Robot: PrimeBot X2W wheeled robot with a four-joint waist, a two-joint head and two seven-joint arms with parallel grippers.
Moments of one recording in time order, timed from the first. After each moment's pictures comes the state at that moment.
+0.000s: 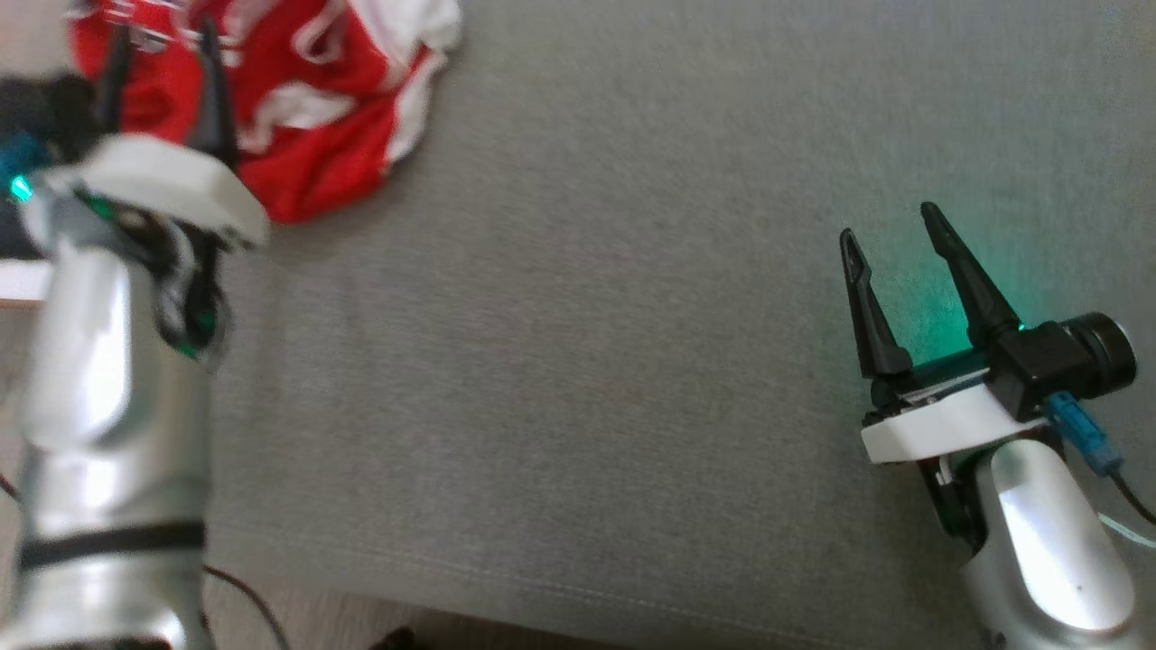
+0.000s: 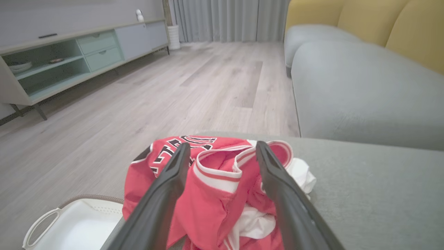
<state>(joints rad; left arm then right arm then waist) -0.65 0.10 0.01 0.48 -0.14 -0.05 -0.11 -0.25 -0.14 0.15 0.22 0.02 0.13 -0.25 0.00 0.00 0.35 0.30</state>
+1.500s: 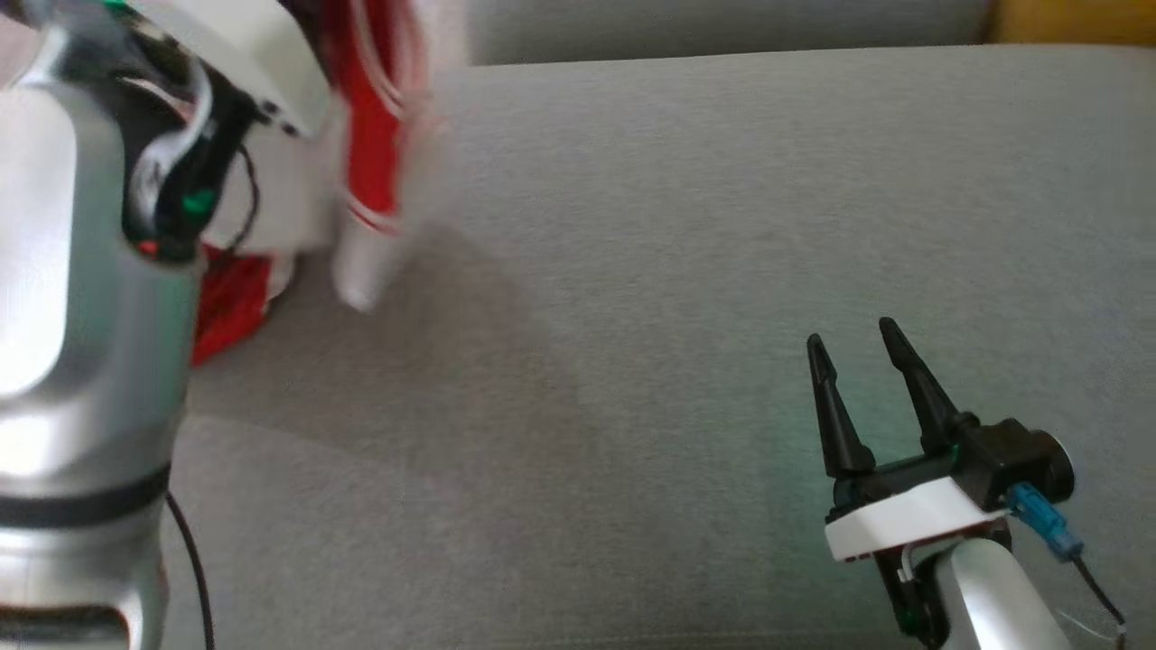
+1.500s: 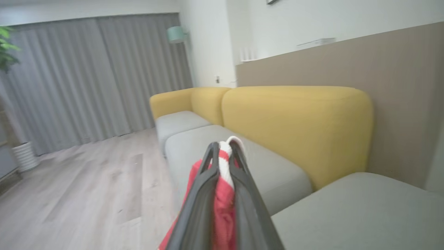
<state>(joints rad) -0.87 0.24 -0.27 0.11 -0.37 -0.13 0.29 -0.09 -0.06 0.15 0.22 0.09 0.13 -0.26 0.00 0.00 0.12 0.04</state>
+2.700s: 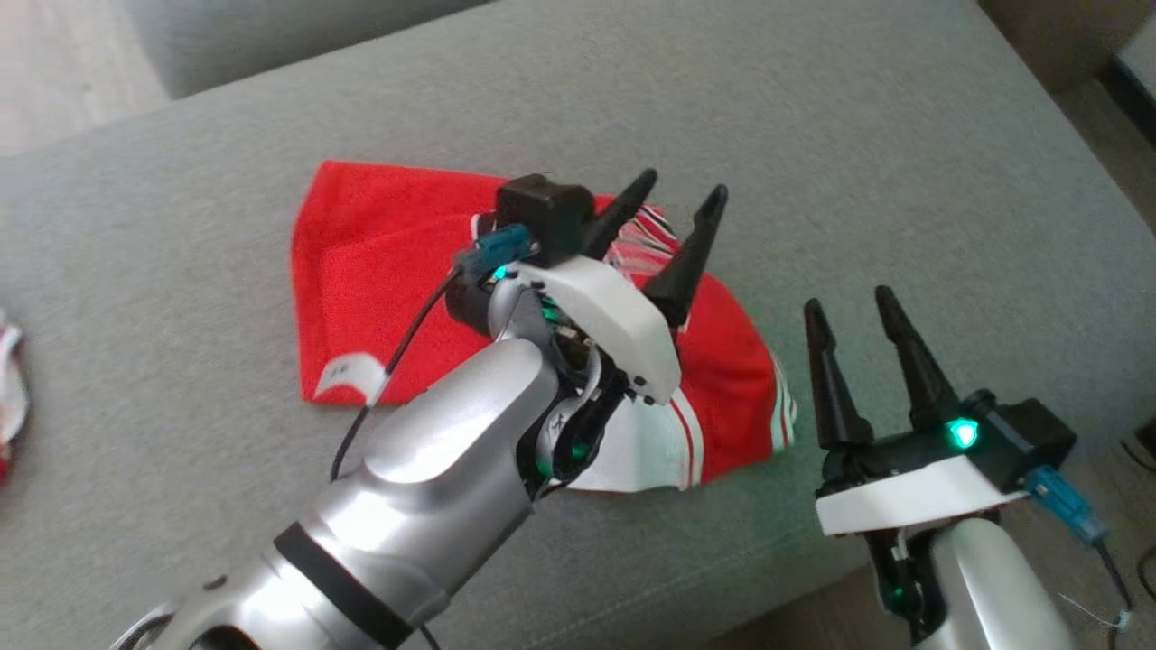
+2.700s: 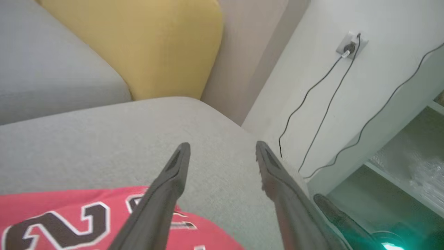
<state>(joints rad) -0.77 0.04 -0.98 0.42 -0.88 0.18 -0.14 -0.11 -0.05 0.19 0.16 0.24 0.13 -0.26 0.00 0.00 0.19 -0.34</state>
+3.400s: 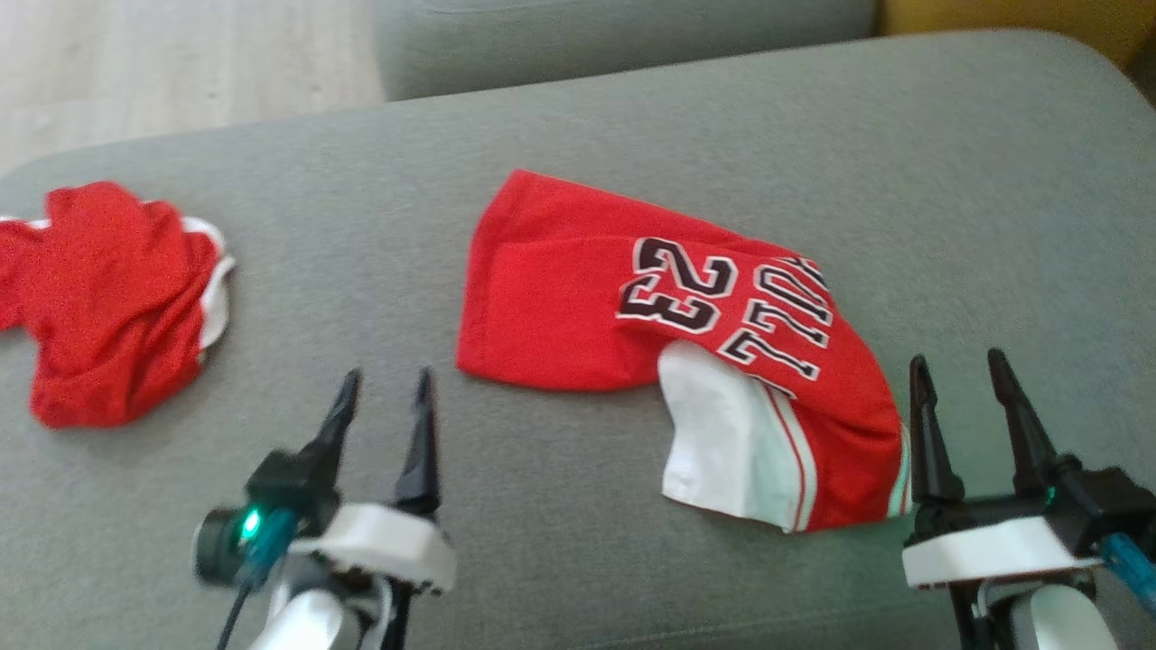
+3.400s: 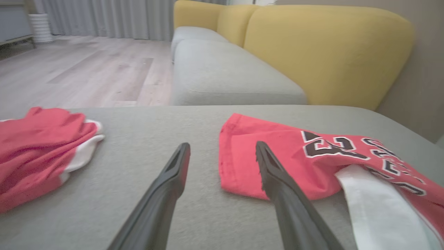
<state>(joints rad) -0.10 0.27 -0.58 0.06 -0.47 0.39 -0.25 0.03 -0.05 -0.02 0.12 0.08 0.13 -0.26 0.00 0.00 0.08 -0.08</state>
